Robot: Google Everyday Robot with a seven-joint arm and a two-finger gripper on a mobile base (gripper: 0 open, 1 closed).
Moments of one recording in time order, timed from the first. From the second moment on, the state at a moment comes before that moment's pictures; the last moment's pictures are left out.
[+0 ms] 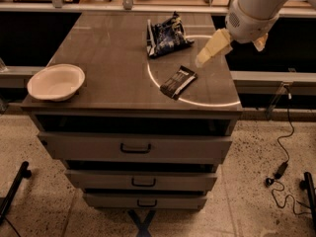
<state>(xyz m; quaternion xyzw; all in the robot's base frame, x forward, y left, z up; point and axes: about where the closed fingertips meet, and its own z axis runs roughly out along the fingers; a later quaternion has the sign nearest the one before) 0.611 -0.197 0.925 -0.18 0.97 0.01 0.17</state>
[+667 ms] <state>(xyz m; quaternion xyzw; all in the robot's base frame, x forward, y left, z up) 0.613 -0.165 0.936 -0.17 0.98 0.03 0.13</state>
